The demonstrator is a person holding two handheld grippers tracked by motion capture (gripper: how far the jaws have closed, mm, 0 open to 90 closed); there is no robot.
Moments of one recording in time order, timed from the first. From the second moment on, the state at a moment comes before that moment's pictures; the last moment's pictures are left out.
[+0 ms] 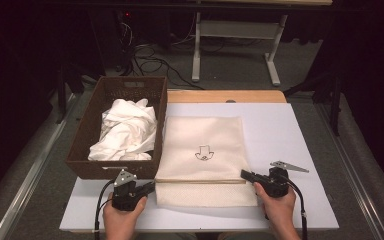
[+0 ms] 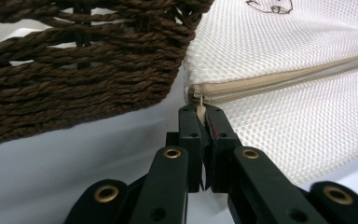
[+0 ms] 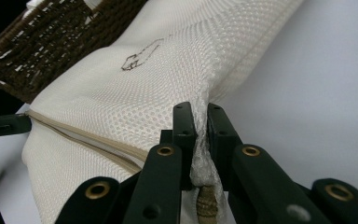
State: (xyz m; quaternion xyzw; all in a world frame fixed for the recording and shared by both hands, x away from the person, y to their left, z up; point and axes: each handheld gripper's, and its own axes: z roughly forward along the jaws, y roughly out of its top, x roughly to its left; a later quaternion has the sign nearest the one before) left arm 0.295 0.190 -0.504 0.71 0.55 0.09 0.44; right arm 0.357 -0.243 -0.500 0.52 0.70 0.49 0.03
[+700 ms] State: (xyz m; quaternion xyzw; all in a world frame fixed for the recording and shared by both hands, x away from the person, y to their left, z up) left arm 0.287 0.195 -0.504 0.71 0.52 0.08 0.47; right arm 0.362 -0.242 -0.508 0.51 0.73 0.44 0.09
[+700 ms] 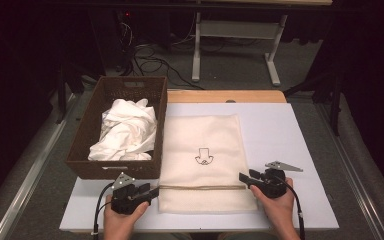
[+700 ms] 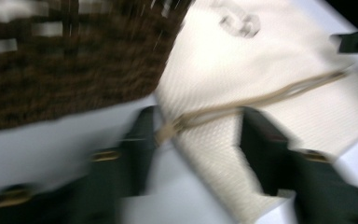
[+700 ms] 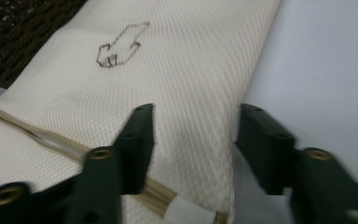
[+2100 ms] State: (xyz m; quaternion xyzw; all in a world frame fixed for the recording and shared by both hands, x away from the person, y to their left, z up) left arm 0.275 0.207 -0.493 0.72 0.50 0.12 0.47; right arm 0.392 -0.141 -0.497 0.31 0.87 0.37 0.11
